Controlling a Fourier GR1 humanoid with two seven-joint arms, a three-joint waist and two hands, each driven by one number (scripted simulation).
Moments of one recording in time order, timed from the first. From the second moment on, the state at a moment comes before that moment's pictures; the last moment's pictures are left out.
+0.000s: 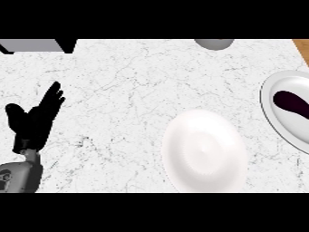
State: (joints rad) left arm -0.17 0.21 0.11 -1.41 0.03 -0.01 0.17; right arm -0.35 -0.53 -0.72 -1.11 0.05 0.43 -0.18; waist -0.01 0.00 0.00
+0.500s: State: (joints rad) left arm -0.19 0.19 0.09 -1.41 0.00 -0.01 0.19; right arm -0.31 -0.67 -0.73 -0.88 0.01 0.49 -0.38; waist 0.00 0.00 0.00
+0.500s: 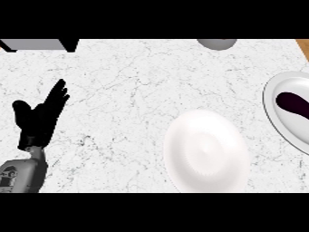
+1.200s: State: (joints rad) left arm -0.18 0.19 0.11 -1.39 0.00 -0.03 0.16; right arm -0.32 -0.87 -0.68 -0.51 0.07 0.49 -0.62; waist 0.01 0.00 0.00
